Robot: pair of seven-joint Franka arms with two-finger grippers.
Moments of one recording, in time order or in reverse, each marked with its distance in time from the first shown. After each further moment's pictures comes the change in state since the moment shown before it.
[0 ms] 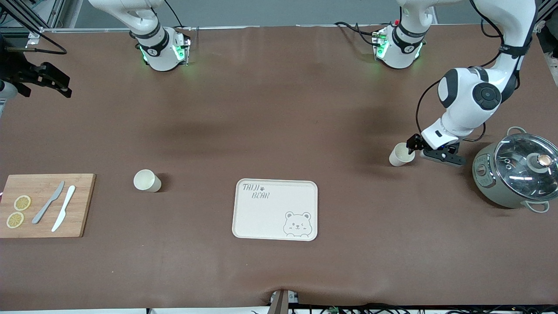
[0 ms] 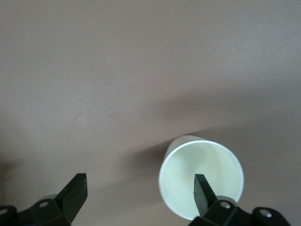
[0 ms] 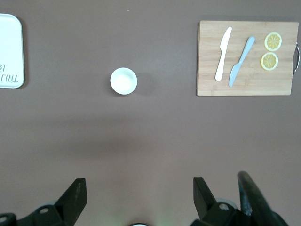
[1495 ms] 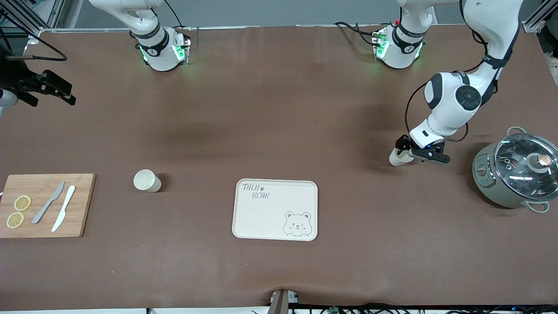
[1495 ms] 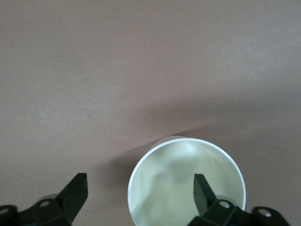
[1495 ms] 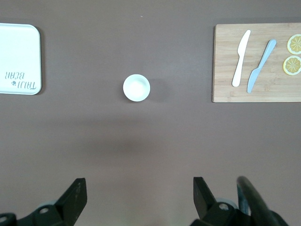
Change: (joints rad) left arm 0.009 0.084 -0.023 -0.079 -0.024 0.198 0.000; right arm -0.028 0.015 -0.006 -0.031 0.081 0.058 -0.013
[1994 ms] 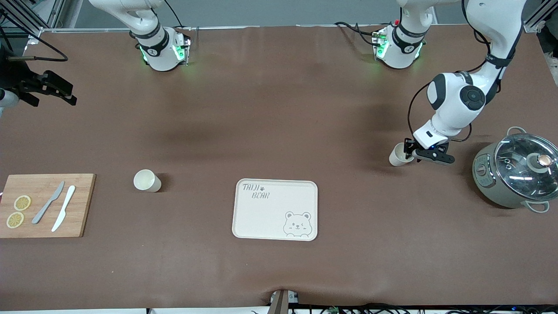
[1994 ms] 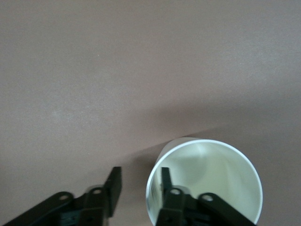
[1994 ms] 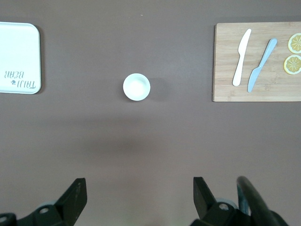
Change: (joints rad) left arm 0.021 0.000 0.001 0.005 0.000 0.004 0.006; right arm 0.000 0.000 0.001 -0.001 0.000 0.000 0.000
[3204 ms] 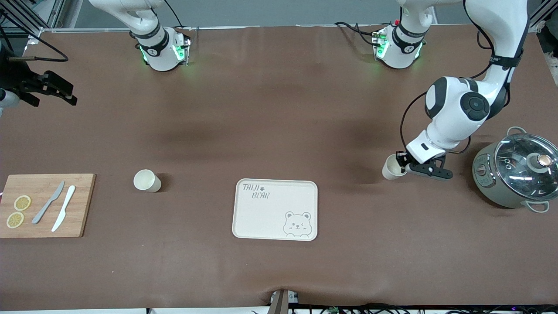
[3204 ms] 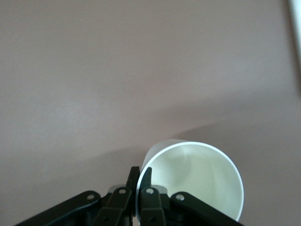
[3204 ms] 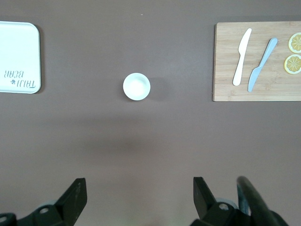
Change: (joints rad) left arm -0.075 0.003 -0.079 0.340 0.000 -0.338 -0.203; right arm 0.000 0.000 0.000 -0.002 0.000 0.000 0.000
